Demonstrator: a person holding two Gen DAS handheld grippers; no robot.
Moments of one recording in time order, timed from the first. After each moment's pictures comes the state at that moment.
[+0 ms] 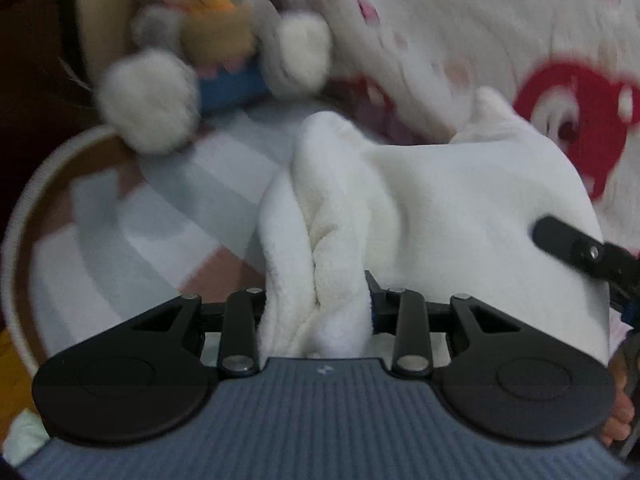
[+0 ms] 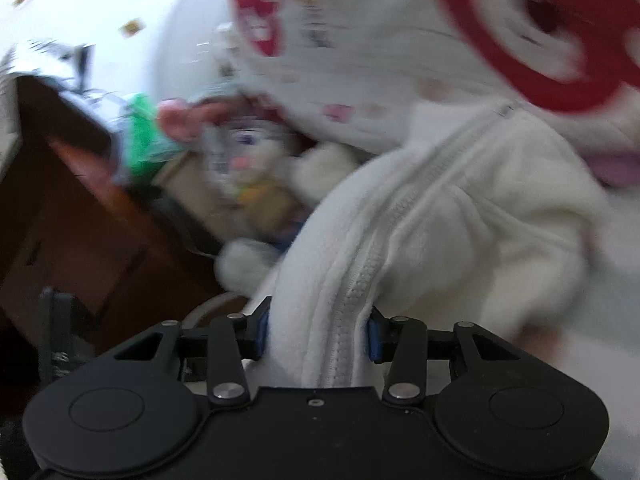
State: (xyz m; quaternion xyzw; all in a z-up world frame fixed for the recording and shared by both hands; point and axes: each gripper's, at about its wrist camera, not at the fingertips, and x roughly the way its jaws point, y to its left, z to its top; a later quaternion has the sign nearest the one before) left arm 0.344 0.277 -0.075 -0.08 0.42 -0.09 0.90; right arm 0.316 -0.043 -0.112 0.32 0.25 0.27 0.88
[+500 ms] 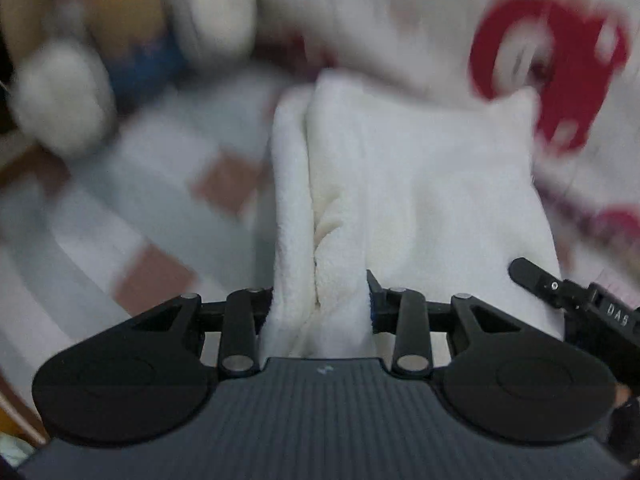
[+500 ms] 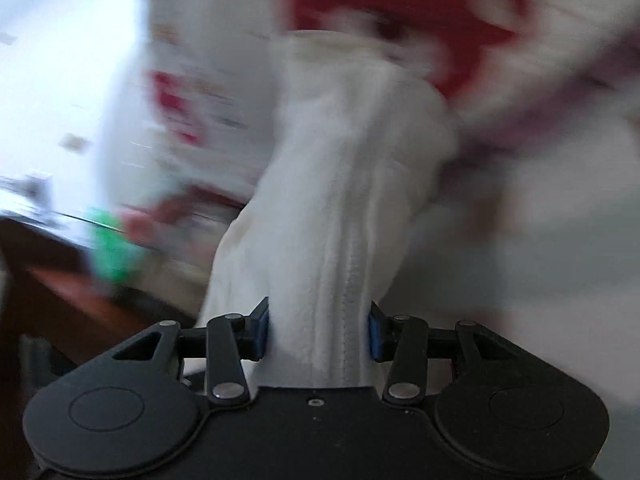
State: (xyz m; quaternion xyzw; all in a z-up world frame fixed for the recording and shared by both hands) left arm 0.374 0.195 -0.140 -0.02 0.50 -0.15 0.85; right arm 0.270 -0.114 -0.195 0.46 0.26 0.11 0.84
